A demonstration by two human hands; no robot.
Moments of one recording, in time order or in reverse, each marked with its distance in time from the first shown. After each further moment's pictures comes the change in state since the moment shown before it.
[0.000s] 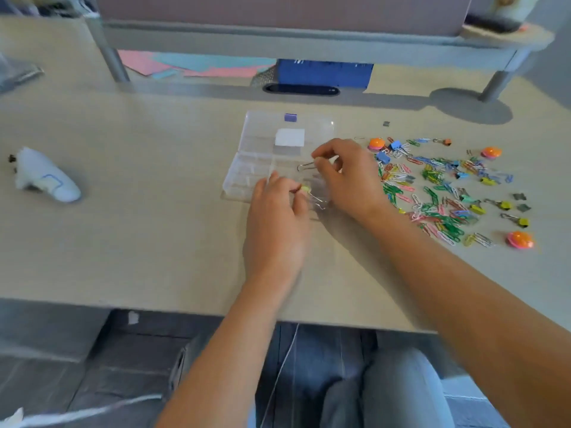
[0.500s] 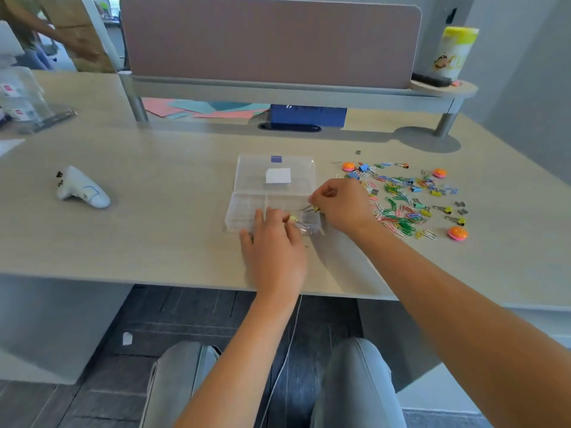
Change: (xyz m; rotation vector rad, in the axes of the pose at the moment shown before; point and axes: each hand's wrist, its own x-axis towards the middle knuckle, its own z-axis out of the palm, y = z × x) left_hand -0.076 0.027 -0.014 0.107 0.137 -0.027; right_hand -0.052 -0.024 -0.041 0.045 -0.049 0.265
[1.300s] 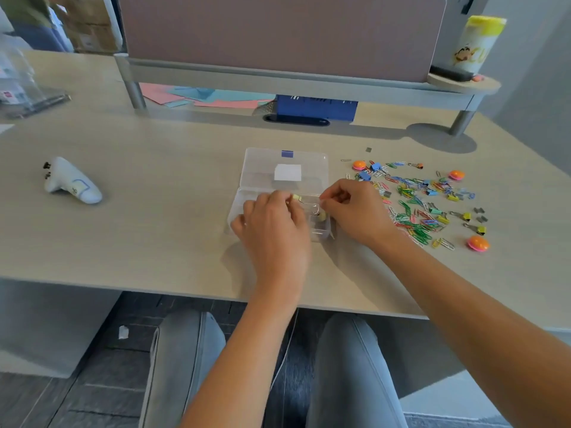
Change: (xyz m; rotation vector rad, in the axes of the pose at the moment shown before) left_hand 0.038 0.009 0.005 0.117 0.180 0.065; right_hand 0.006 0.013 -0.003 -0.014 -0.047 -0.167
